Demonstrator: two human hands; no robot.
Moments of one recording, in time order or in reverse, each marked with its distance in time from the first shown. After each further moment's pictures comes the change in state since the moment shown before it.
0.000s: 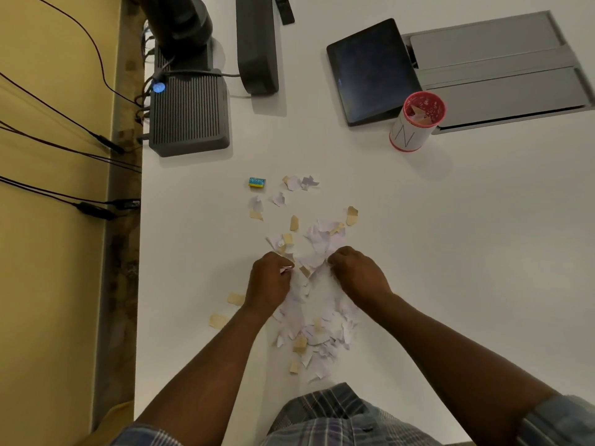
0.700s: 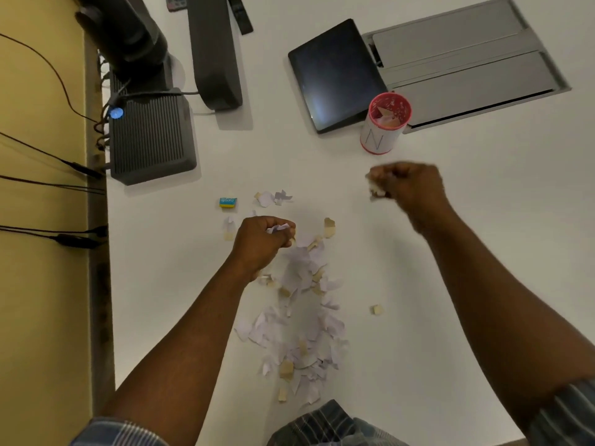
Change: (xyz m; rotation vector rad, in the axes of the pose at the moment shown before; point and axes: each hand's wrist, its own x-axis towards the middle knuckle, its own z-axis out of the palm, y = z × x) left_hand 0.086 0.084 -0.026 -0.515 -0.209 -0.233; right_hand 0.060 0.087 -0.146 1.050 0.448 0.467
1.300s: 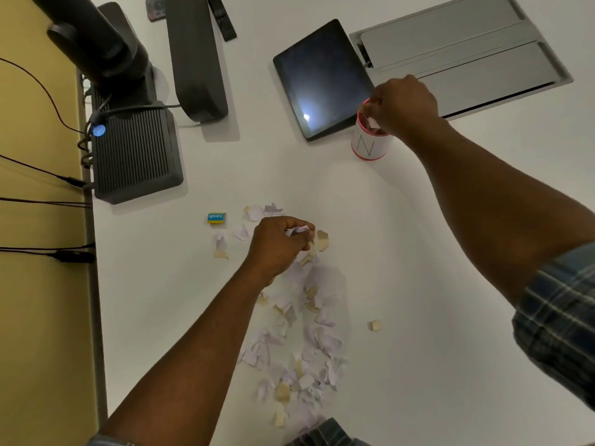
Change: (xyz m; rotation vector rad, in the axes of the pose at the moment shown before) left_hand 0.014 0.029 0.040 0.139 -0.045 0.099; right_hand 0.142 -0.060 -0.005 -1.155 0.052 -0.285
